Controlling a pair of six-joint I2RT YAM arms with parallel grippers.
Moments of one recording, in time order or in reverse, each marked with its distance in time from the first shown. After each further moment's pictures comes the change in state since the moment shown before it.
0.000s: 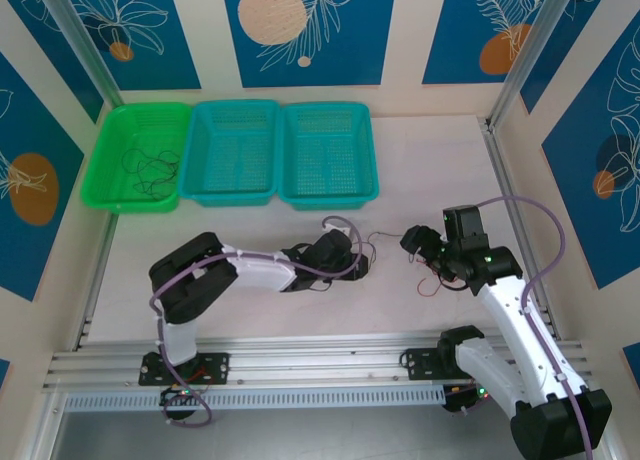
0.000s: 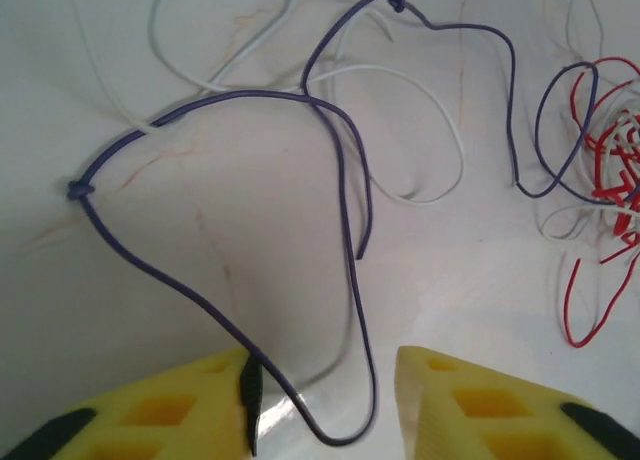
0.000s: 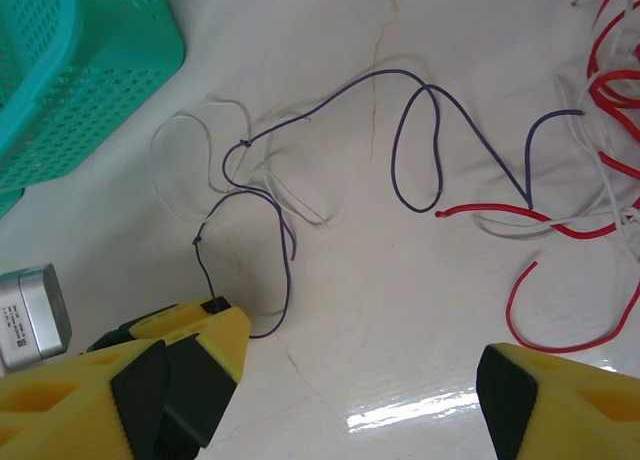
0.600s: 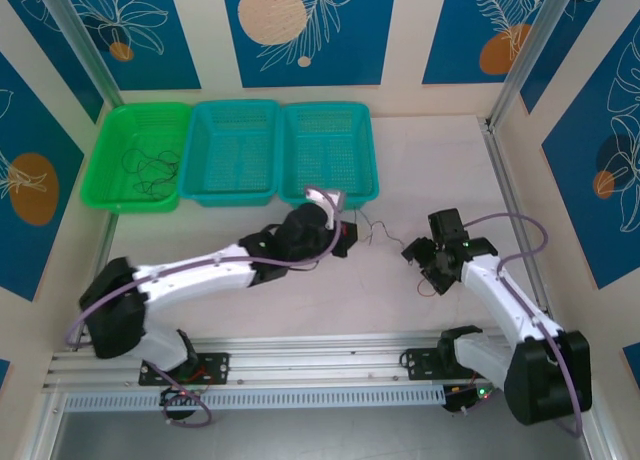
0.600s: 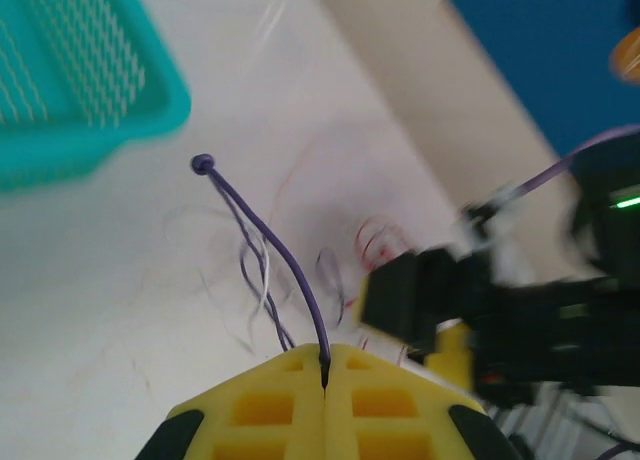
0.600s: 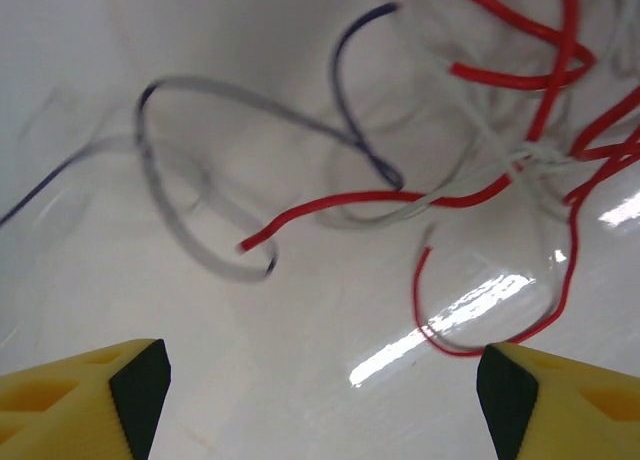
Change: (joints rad) left arm 0.018 -0.458 0.058 -0.190 -0.080 0.185; right arm -0.040 0.259 -0.121 0.089 0.060 0.229
